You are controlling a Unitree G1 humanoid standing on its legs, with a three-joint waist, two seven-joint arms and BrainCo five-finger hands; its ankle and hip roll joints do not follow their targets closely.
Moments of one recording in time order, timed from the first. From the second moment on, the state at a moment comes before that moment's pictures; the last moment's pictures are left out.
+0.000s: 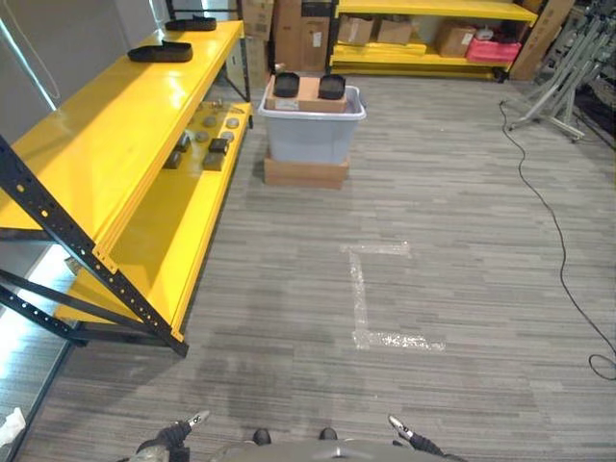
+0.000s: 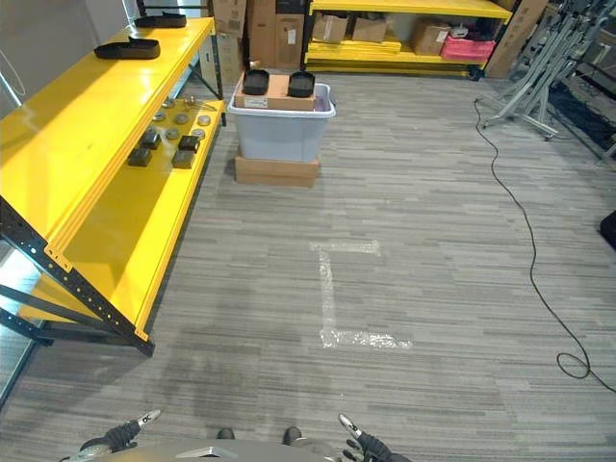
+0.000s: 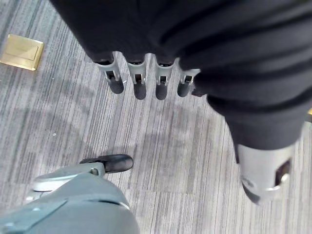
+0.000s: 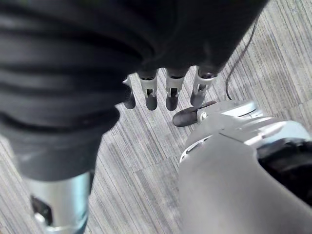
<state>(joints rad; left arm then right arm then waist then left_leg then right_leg) 0.02 0.27 -0.18 1.19 -0.35 0.06 -0.04 0.05 -0.28 0.08 1.20 0.60 0.11 0.32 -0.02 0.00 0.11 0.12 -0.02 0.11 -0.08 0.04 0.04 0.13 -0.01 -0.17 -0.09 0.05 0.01</state>
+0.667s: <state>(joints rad) 0.02 0.26 -0.20 1.19 -0.31 0.02 0.10 0.06 -0.27 0.10 1.23 0.62 0.15 0.24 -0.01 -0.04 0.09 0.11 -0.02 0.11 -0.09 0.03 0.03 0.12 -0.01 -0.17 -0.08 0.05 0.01</state>
